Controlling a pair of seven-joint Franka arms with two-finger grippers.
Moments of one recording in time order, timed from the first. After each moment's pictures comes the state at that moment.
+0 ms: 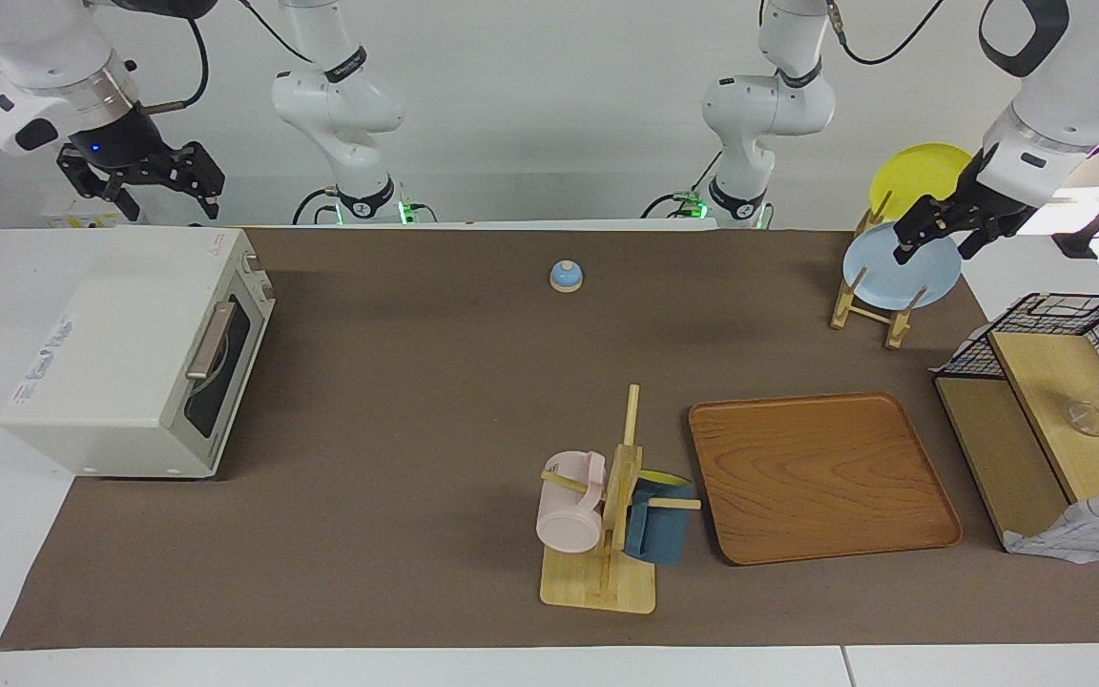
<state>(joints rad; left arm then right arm) -0.16 -0.06 0.15 -1.64 -0.01 1.53 -0.01 -0.14 -0.07 0.01 -1.54 -0.06 1.36 -0.17</state>
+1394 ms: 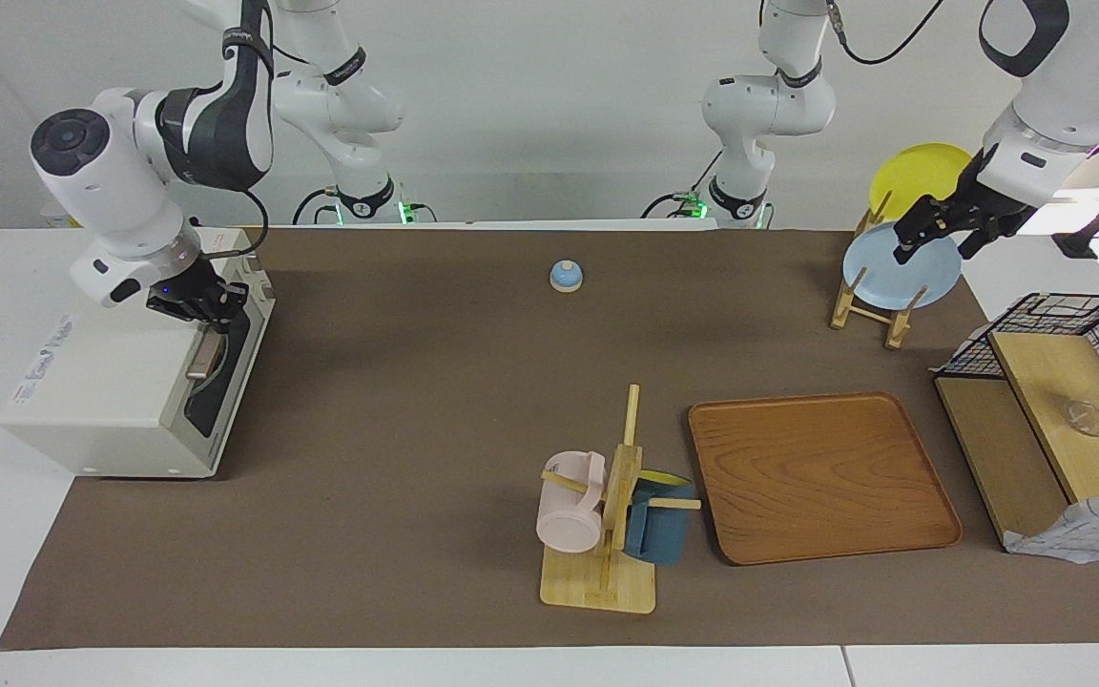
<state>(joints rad) -0.16 -0.06 0.15 -1.64 -0.01 1.53 -0.01 -0.14 0.00 0.00 -1.94 -0.10 1.83 -0.19</state>
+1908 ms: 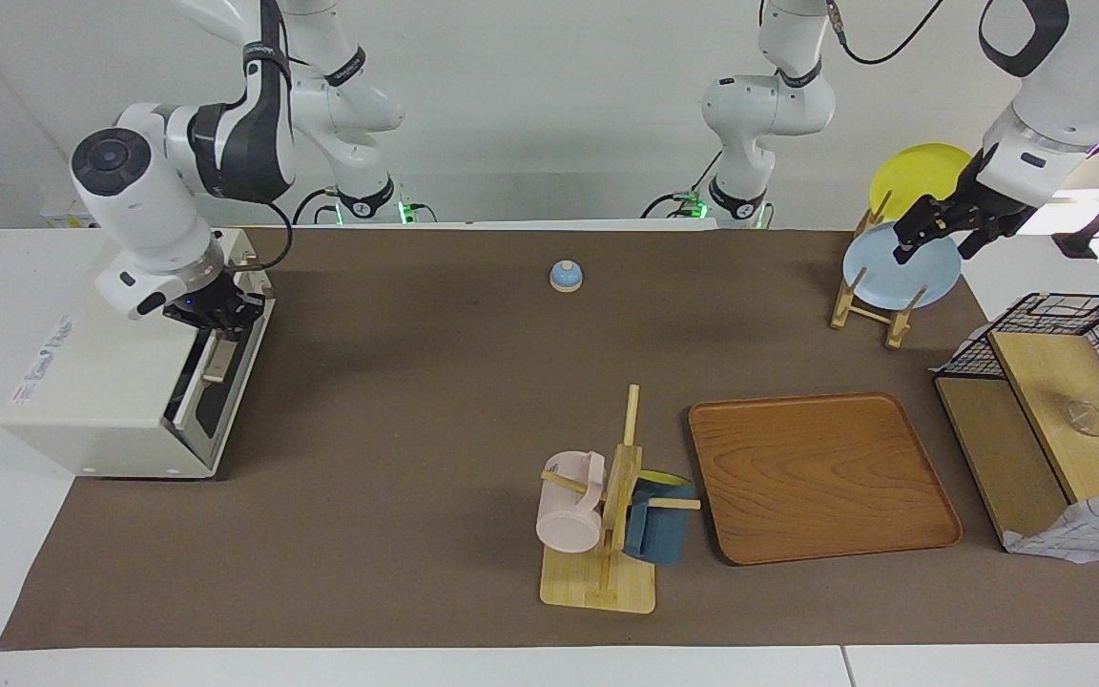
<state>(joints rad) -0.16 -0.06 0.15 -1.64 -0.01 1.53 -0.01 -0.06 0.04 0.02 -1.95 -0.12 1.88 -0.05</state>
